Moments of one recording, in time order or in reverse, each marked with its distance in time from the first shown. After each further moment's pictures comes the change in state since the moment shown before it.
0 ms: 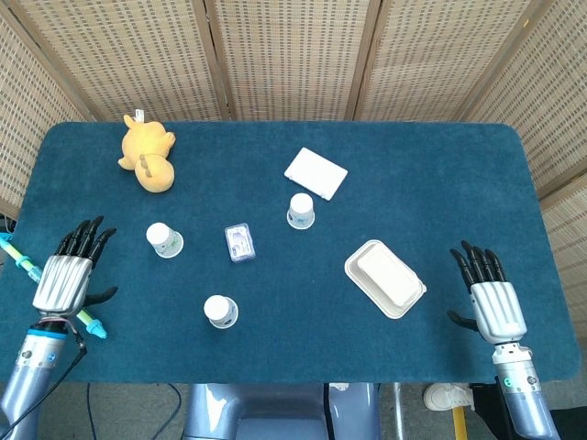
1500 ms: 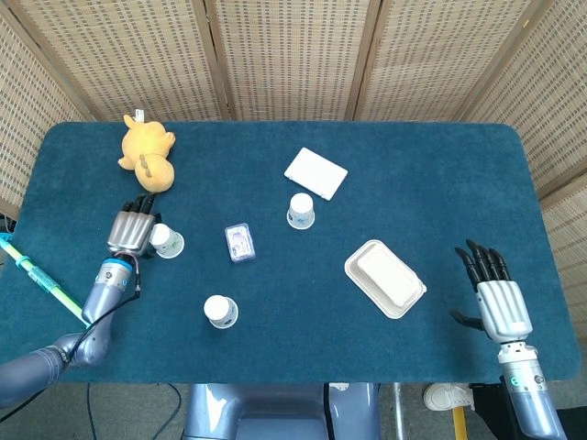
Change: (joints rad) left arm -0.410 -0.299 -0.058 0.441 -0.487 -0.415 0.288; right arm 0.000 0.025 0.000 -0.001 -0.003 -0.012 0.083
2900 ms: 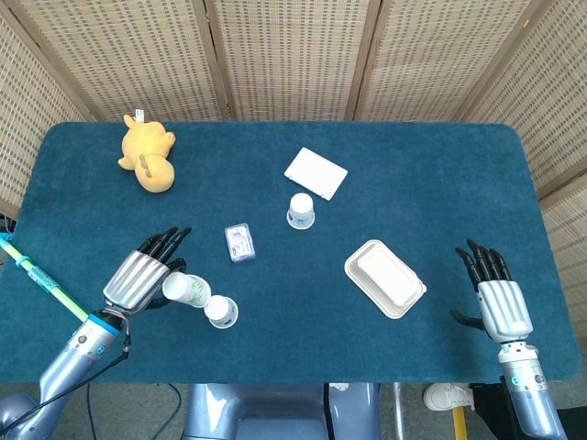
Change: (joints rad) left arm 0.168 0.346 0.202 -0.621 0.543 0.295 -0.197; right arm -0.001 0.002 0.005 0.001 0.012 -0.003 0.008
